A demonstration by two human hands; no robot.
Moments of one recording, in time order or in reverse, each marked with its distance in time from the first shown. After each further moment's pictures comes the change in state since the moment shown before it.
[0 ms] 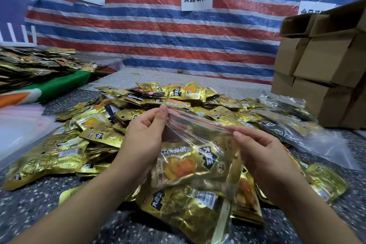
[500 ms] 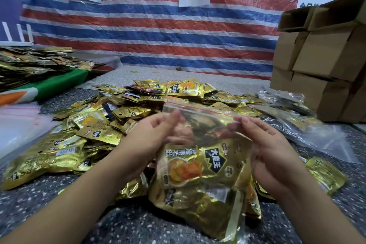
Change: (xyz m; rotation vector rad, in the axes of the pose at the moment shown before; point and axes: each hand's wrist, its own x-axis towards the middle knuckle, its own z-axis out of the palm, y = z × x) left_hand 0.002 0.002 -0.007 0.266 -0.278 -0.152; right_hand 0.000 -0.011 0.004 0.365 0.028 0.024
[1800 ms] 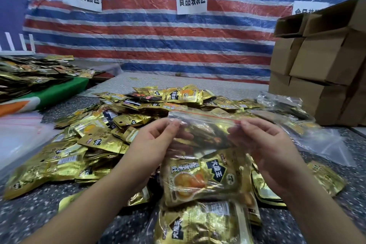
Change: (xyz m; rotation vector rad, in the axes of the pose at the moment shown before) left_hand -0.008 0.008 0.018 -0.142 0.115 0.093; right_hand 0.003 -0.010 -0.008 -0.205 0.077 -0.099
